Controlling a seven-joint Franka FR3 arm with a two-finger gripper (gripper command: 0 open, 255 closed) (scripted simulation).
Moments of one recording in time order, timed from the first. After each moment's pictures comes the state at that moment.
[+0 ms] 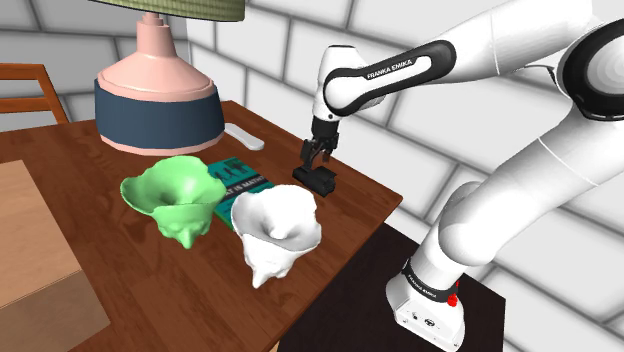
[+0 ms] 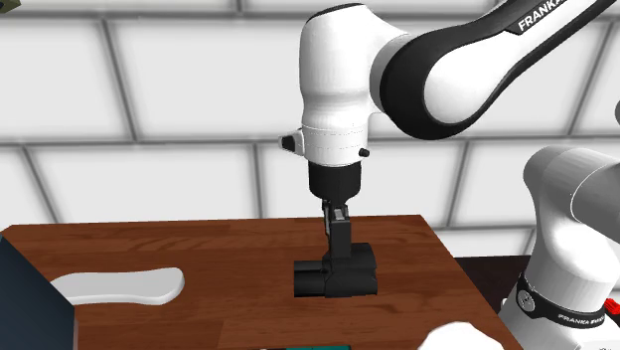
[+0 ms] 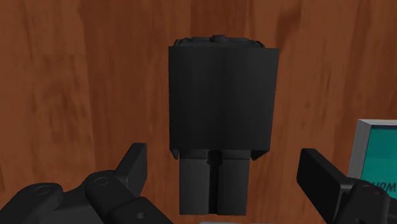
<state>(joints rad) 0.02 -0.31 -0.04 -2.49 -0.02 2.14 0.03</state>
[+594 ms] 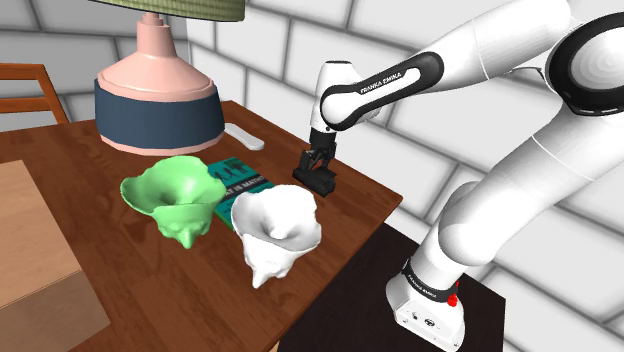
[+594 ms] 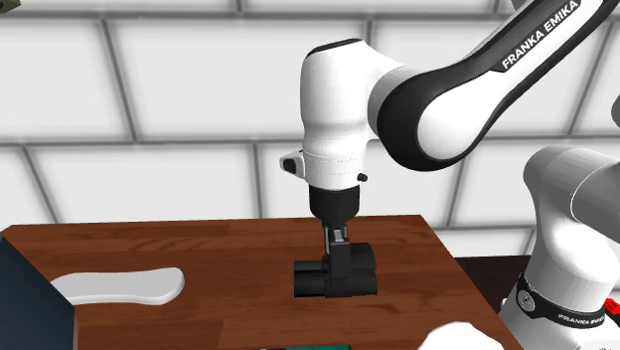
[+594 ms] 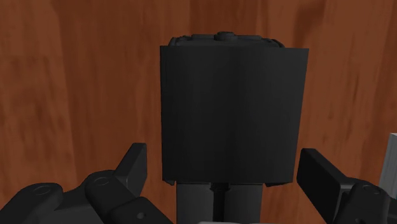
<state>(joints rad) 0.02 -0.26 -0.05 -2.54 -0.02 2.24 0.02</state>
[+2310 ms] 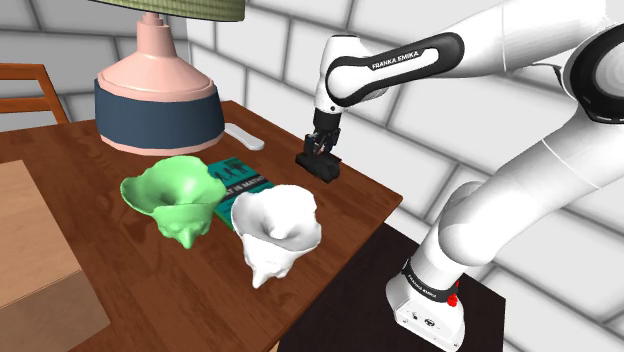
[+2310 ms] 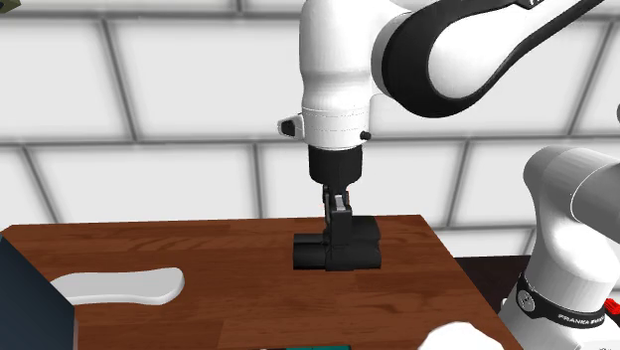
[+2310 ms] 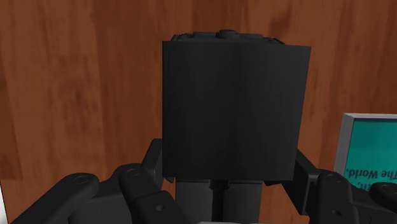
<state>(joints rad) 0.02 -0.34 -0.04 -2.45 -0.02 2.08 0.03</state>
